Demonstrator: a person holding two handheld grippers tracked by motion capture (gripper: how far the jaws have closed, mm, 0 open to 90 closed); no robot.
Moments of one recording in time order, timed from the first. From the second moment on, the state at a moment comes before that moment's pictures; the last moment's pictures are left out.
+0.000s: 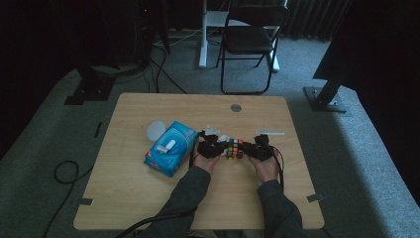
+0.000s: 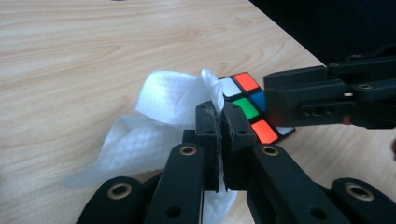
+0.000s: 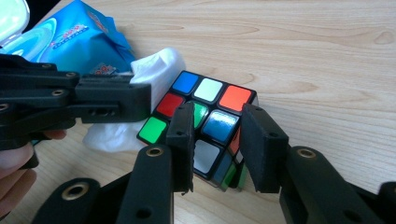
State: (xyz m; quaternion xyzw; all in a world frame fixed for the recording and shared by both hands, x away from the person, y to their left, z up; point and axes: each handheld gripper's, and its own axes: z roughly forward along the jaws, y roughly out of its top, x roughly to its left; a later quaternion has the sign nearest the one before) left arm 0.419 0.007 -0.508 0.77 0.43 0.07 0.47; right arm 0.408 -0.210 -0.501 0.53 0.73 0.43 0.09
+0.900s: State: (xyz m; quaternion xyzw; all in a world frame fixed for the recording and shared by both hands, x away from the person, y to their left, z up) left arm 0.414 0.013 -0.516 0.76 0.44 0.05 0.48; right arm 0.408 -0.211 -0.502 0.53 0.72 0.44 0.08
